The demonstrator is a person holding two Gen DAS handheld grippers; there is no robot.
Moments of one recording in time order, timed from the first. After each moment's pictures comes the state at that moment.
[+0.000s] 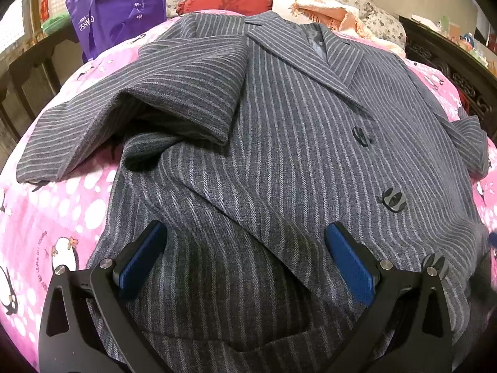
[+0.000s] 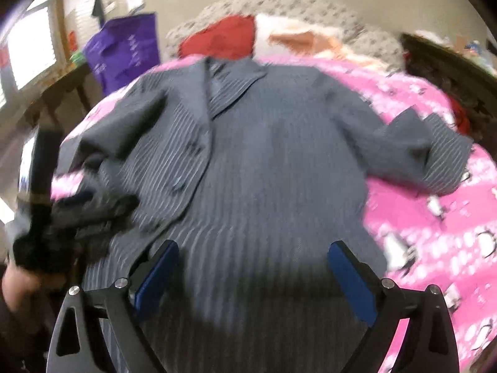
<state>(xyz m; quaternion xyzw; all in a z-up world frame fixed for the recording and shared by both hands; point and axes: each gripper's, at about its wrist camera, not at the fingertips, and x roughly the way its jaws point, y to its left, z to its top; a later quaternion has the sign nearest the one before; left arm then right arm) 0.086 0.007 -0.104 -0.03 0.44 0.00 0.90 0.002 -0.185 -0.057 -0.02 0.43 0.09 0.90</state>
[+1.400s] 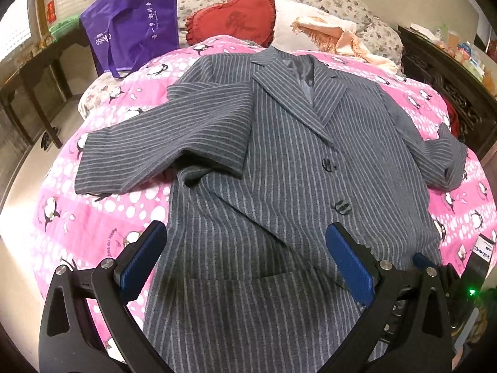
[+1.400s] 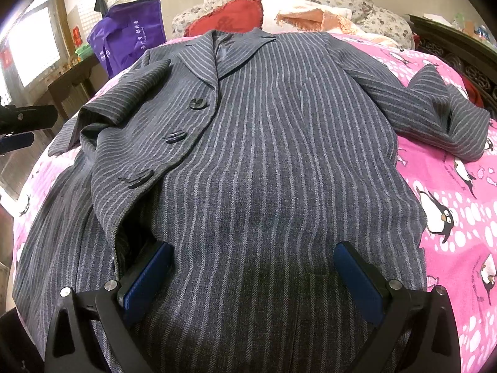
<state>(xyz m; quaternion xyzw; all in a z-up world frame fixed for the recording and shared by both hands) 0.046 0.012 -0.008 -0.03 0.45 0.01 0.89 -0.005 -0.190 -0.098 0.00 0.45 0.11 0.89</state>
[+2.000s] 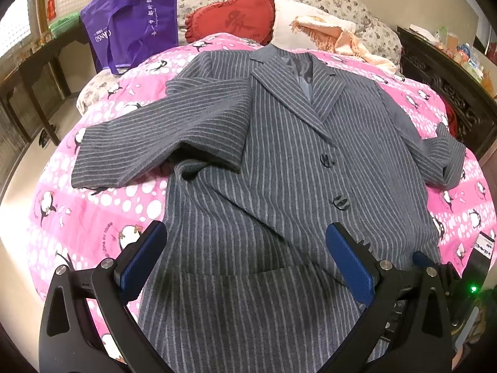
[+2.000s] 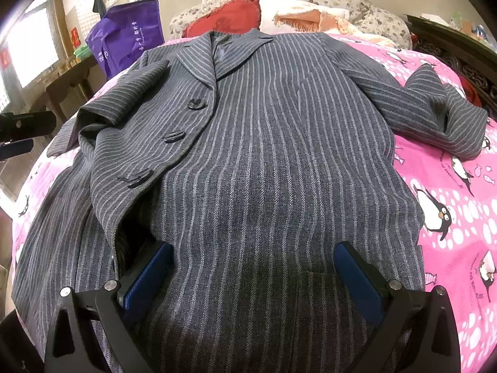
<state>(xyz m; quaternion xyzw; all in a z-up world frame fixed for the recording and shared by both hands) 0.042 0.010 -0.013 -0.04 0.45 0.01 0.89 -0.006 -0.191 -0.097 0.00 0.44 0.11 0.89</state>
